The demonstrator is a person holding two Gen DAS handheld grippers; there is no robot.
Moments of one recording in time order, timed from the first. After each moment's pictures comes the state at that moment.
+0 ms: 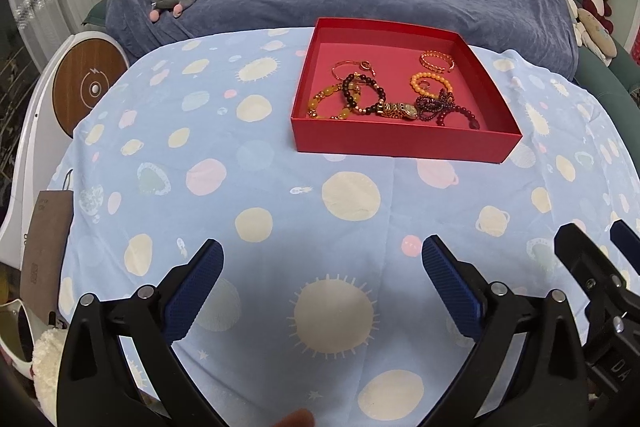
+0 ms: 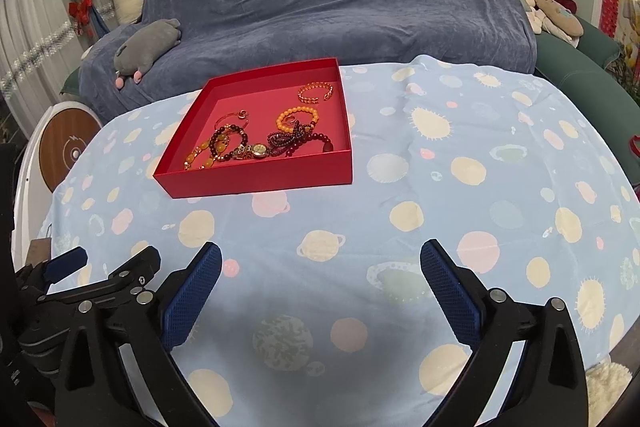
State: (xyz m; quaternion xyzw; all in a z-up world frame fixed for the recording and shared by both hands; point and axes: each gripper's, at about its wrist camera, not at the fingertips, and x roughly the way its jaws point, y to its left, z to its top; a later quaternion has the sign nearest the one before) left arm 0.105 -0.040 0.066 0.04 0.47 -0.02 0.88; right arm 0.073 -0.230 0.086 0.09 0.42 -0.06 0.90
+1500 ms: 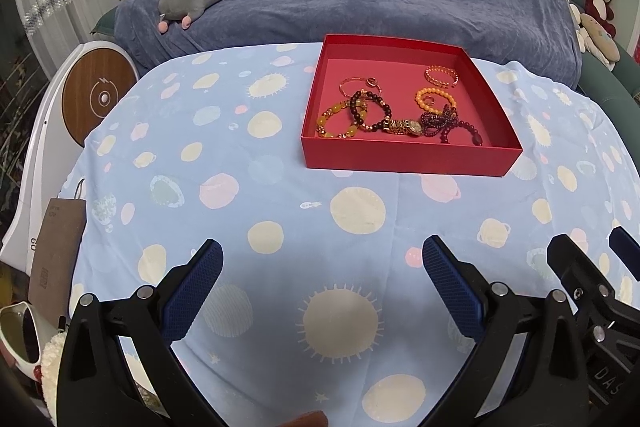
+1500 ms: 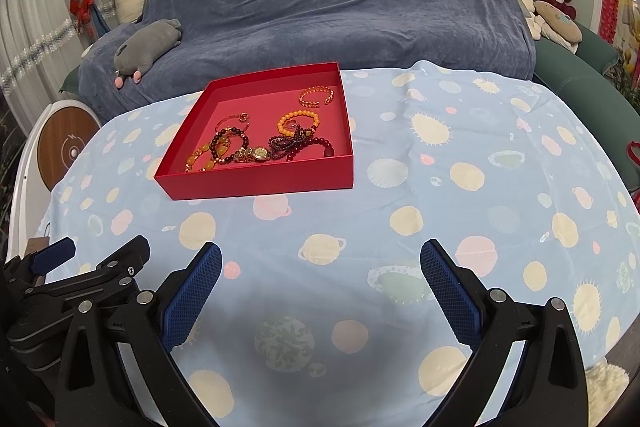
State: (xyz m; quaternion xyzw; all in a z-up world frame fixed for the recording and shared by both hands) left arm 0.105 -0.039 0.079 0.05 0.45 -0.01 0.89; right arm 0.073 -0.227 0.089 0.09 0.42 -0.06 0.90
